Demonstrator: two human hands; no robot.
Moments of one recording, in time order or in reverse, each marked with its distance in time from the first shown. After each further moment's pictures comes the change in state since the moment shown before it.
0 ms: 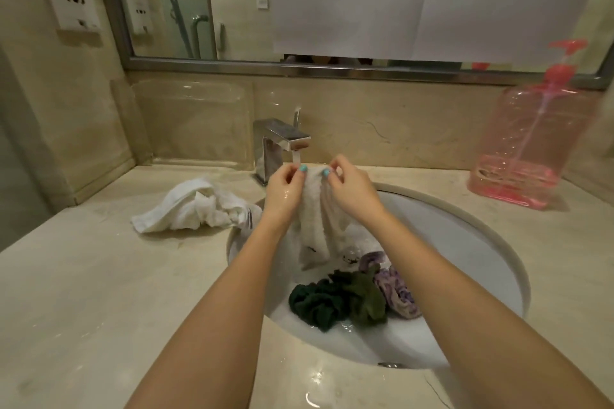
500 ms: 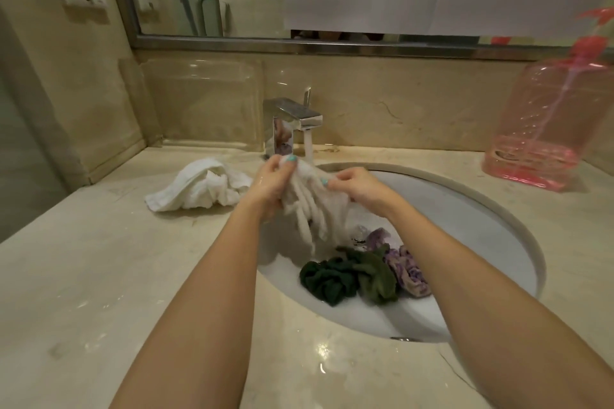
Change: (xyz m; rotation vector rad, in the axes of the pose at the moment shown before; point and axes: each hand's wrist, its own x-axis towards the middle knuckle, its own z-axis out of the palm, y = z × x) left_hand -0.003 -0.009 -0.038 -0.223 -0.129 -0.426; right_hand -0.002 0.024 0.009 0.313 -0.432 0.184
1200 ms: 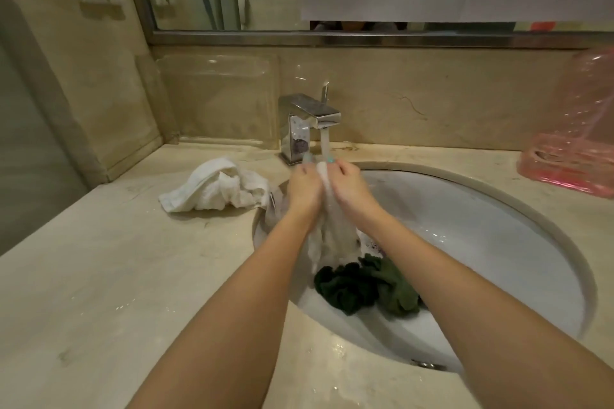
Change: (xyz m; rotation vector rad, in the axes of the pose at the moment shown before) left_hand 0.008 -0.012 0.044 0.095 0.318 -0.032; right_hand 0.014 -0.024 0.058 0.251 0.300 -0.030
